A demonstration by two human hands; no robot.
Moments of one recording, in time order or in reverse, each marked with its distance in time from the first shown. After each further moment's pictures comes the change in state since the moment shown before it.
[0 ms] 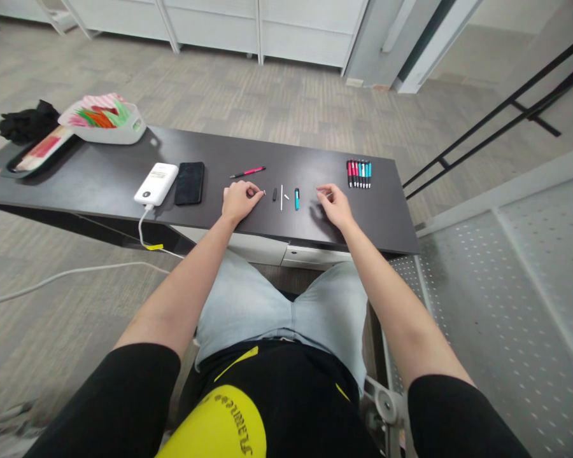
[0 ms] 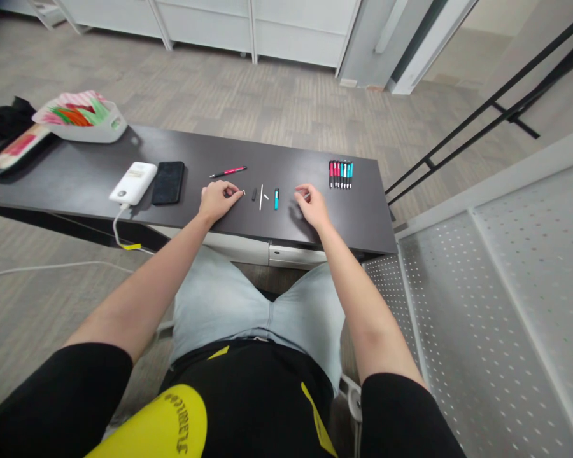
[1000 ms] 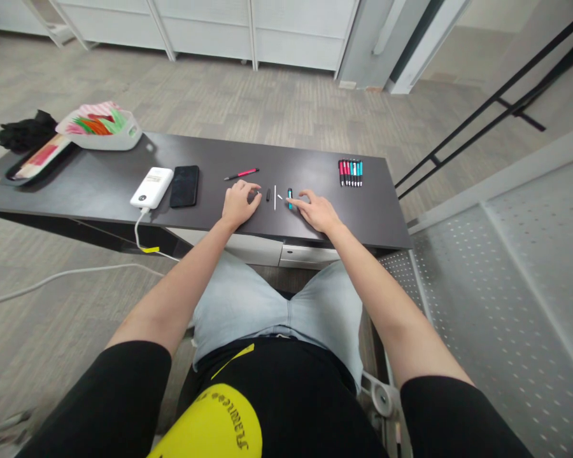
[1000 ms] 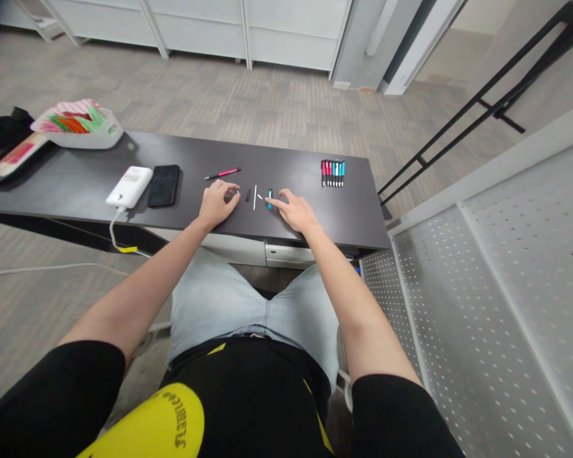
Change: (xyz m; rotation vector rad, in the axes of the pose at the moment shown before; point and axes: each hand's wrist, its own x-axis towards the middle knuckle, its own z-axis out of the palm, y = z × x) left_hand -0.011 0.009 0.011 -0.032 0.062 0.152; right_hand -0.021 -0.006 0.003 -0.788 -0.361 -0.466
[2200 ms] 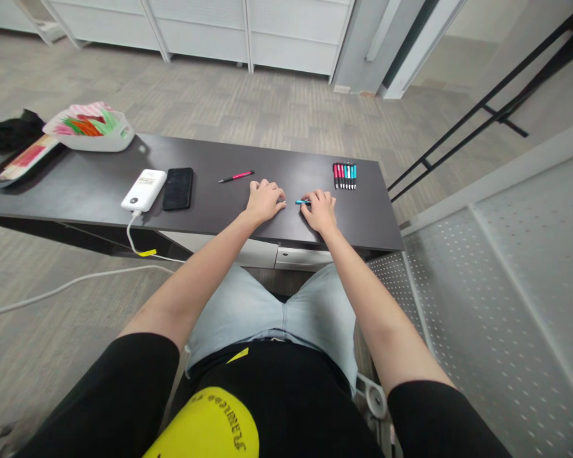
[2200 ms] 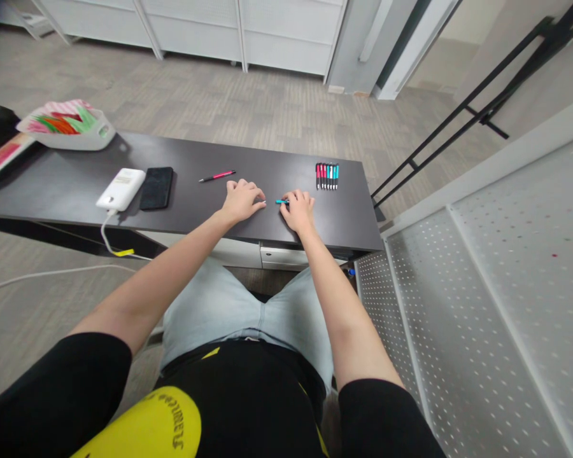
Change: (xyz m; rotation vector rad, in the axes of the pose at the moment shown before) left_hand 0.028 0.073 0.030 0.033 -0.221 0.166; right_hand 0.002 -0.001 0.002 0.100 0.142 0.340
